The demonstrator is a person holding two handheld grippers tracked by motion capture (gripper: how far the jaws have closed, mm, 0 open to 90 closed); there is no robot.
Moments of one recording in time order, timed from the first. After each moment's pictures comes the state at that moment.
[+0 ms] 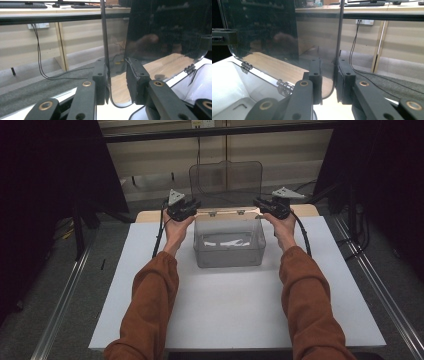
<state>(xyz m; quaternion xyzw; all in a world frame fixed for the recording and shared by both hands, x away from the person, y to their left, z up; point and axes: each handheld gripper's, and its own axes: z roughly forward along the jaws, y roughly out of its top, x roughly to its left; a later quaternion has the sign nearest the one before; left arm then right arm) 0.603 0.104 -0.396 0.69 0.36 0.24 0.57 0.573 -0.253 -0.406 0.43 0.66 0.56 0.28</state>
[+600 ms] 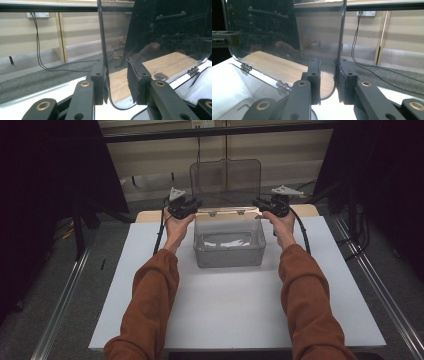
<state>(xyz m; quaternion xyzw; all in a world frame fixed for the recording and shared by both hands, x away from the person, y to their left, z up) 0.610 0.100 -0.392 0.71 0.39 0.23 0.55 0.580 -0.252 -0.403 0.45 0.66 0.55 0.26</state>
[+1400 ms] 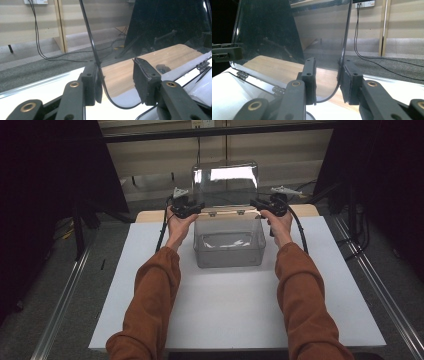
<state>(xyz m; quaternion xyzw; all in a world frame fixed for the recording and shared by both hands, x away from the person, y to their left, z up) 0.619 0.094 -0.397 0.72 0.40 0.20 0.52 0.590 -0.250 -0.411 0.49 0.64 0.55 0.23</state>
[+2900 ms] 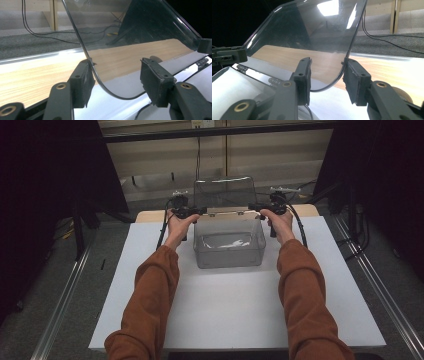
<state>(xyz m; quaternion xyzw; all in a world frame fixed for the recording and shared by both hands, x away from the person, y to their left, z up) 0.628 0.095 -0.407 0.72 0.46 0.12 0.50 0.601 -0.254 -0.416 0.52 0.65 0.53 0.14</state>
